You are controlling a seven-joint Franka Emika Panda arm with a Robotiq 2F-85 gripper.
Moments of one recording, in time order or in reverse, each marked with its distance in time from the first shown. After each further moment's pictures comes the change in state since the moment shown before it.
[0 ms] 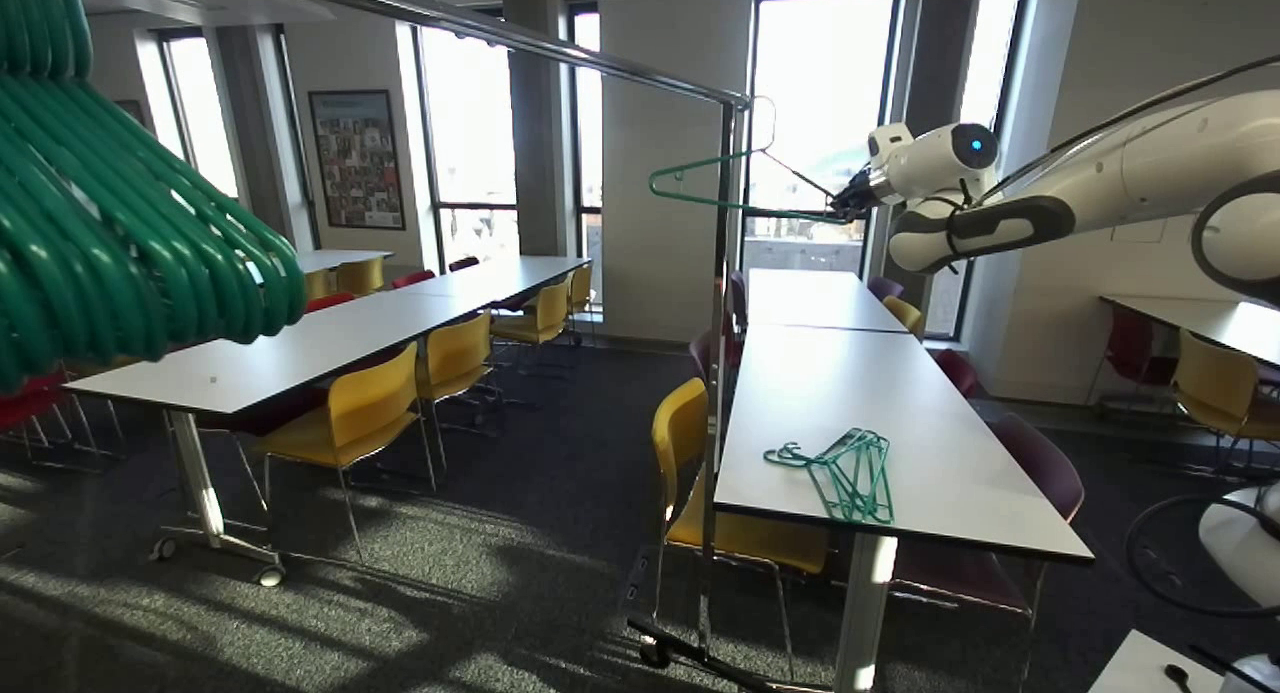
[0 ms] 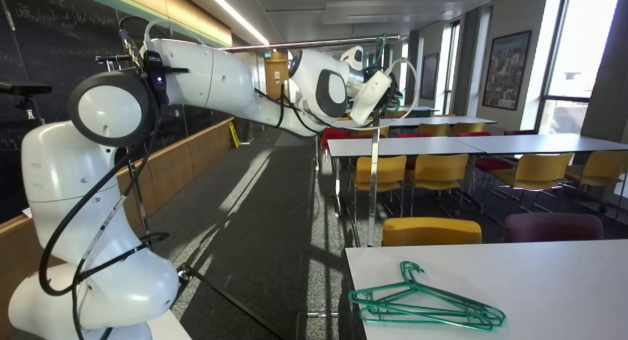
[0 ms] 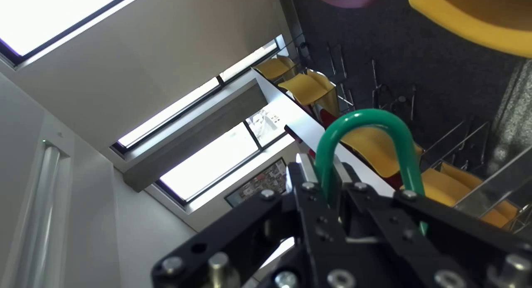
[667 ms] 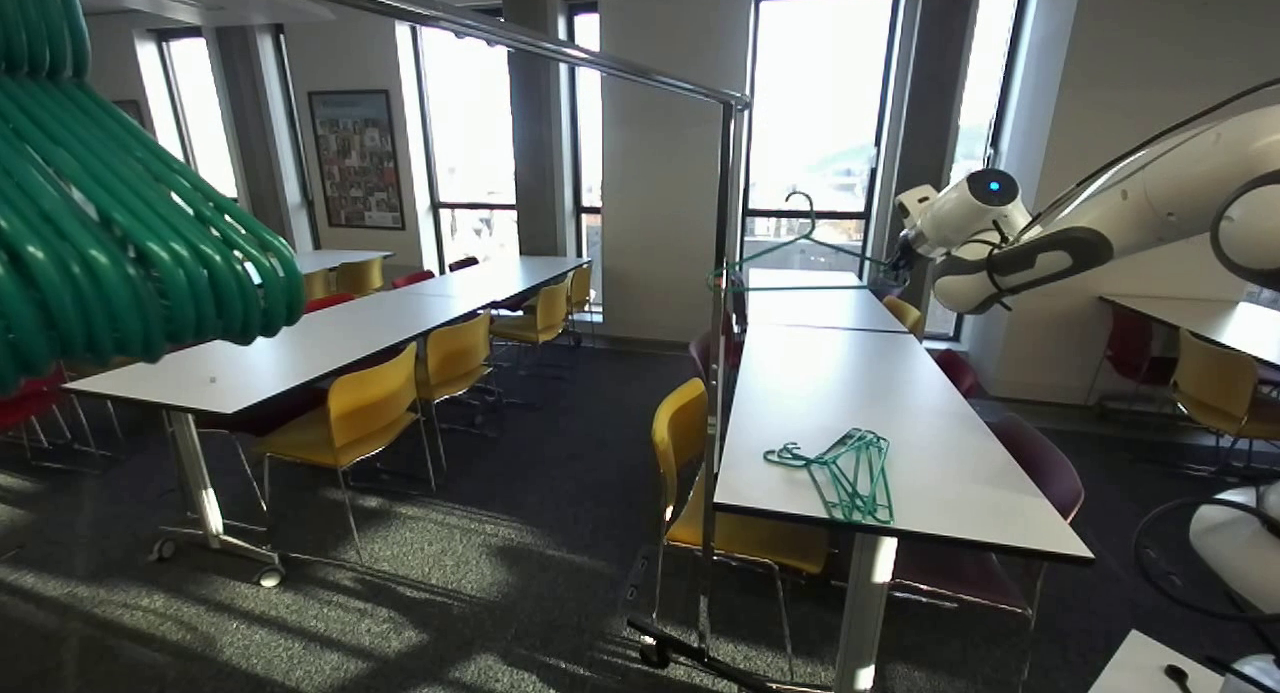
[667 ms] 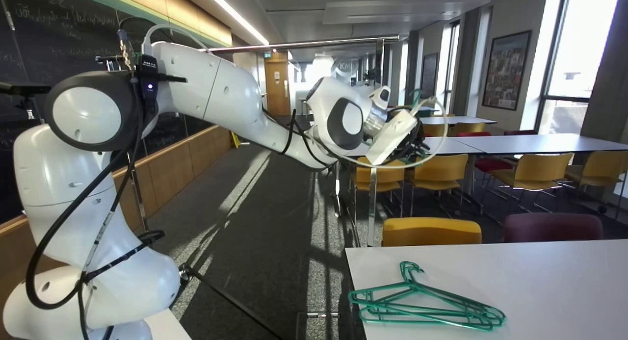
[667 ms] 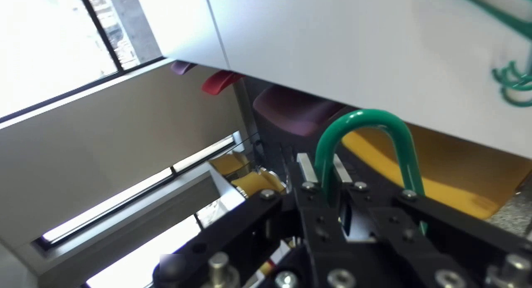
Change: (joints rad) arm 0.131 0.047 -0.263 -0.182 -0.143 -0.129 -0.036
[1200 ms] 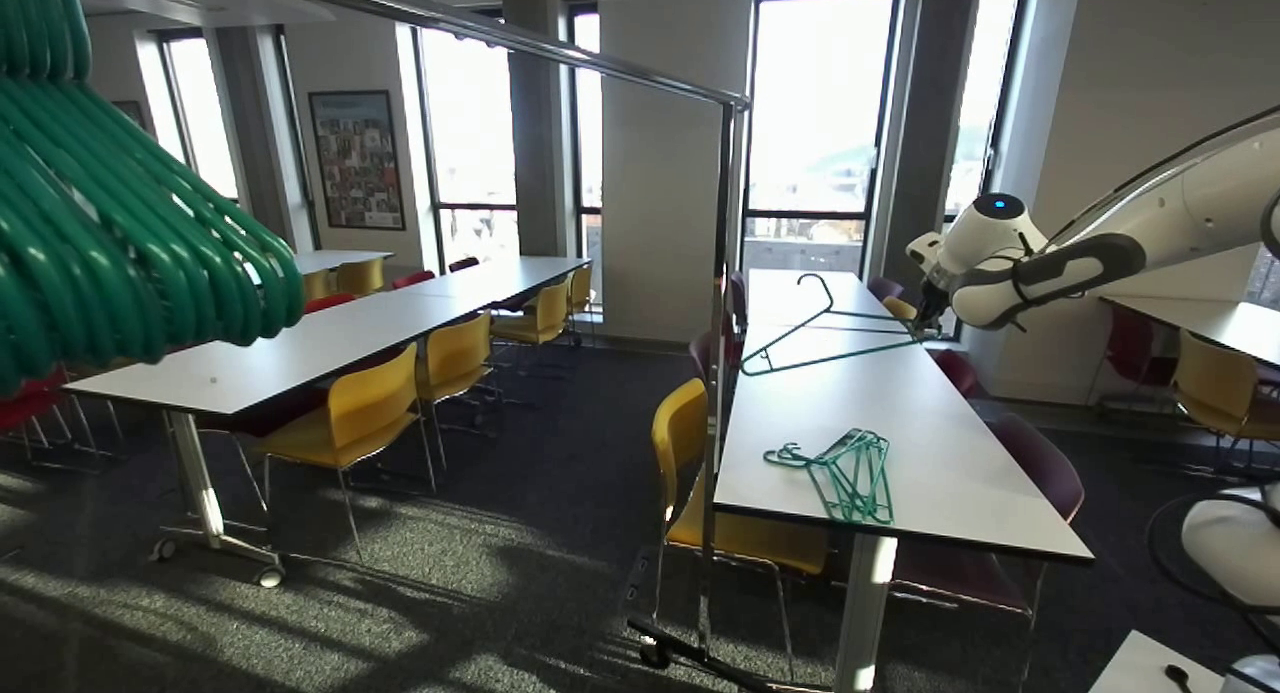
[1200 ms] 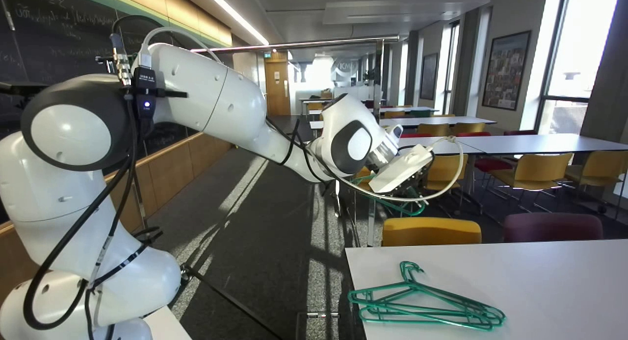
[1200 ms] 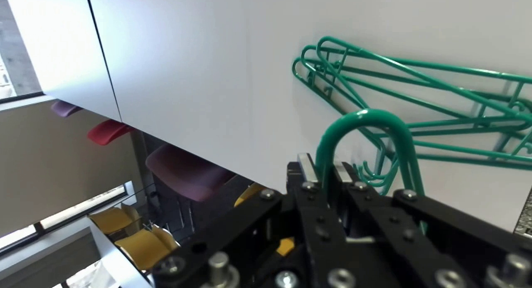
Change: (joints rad) arm 0.129 0.147 -0.128 -0.085 -0.002 -0.268 -0.261
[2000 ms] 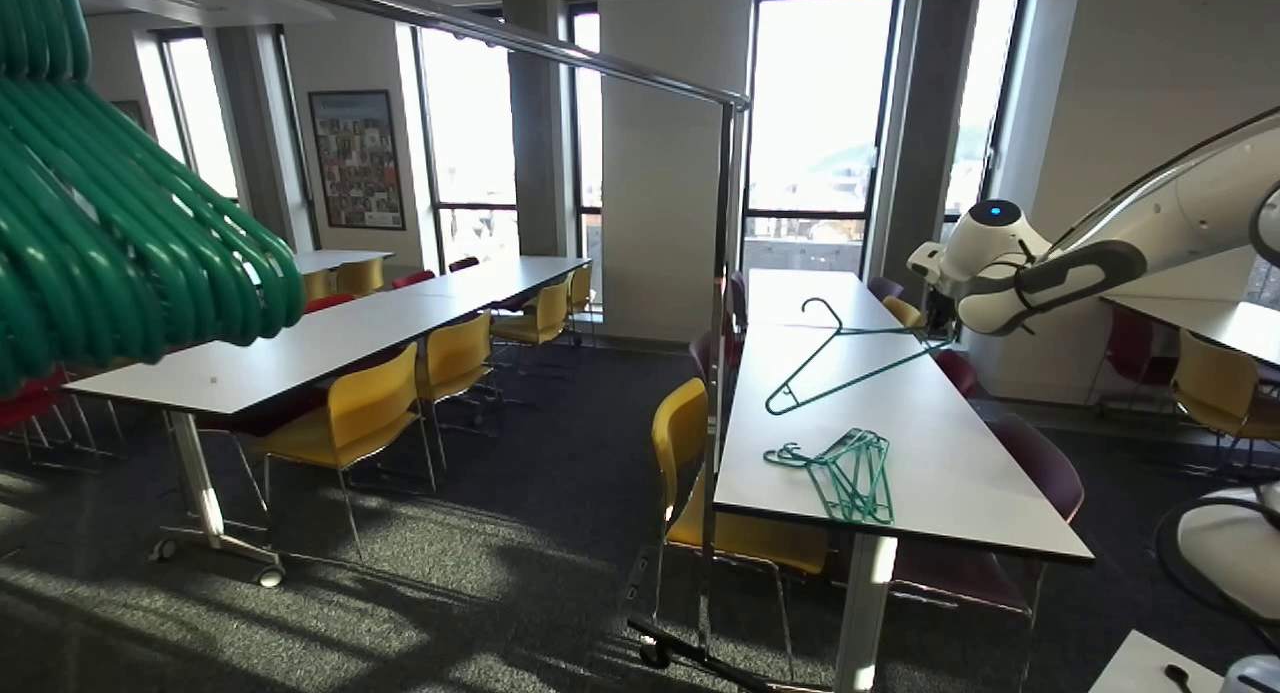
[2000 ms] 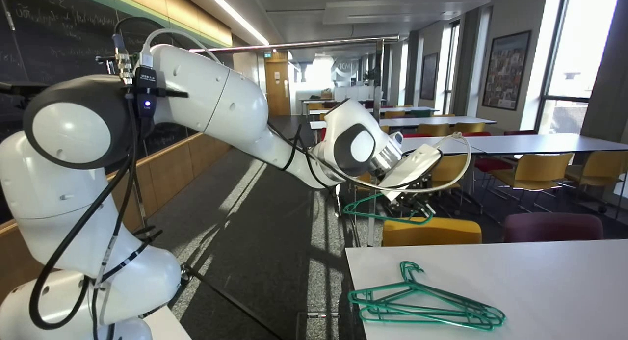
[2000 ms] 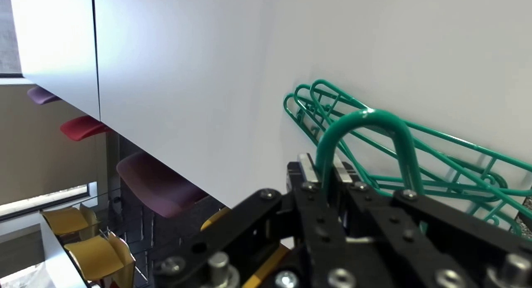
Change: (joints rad) arm 0.083 -0.023 -0.114 0.000 -0.070 -0.030 -0.126
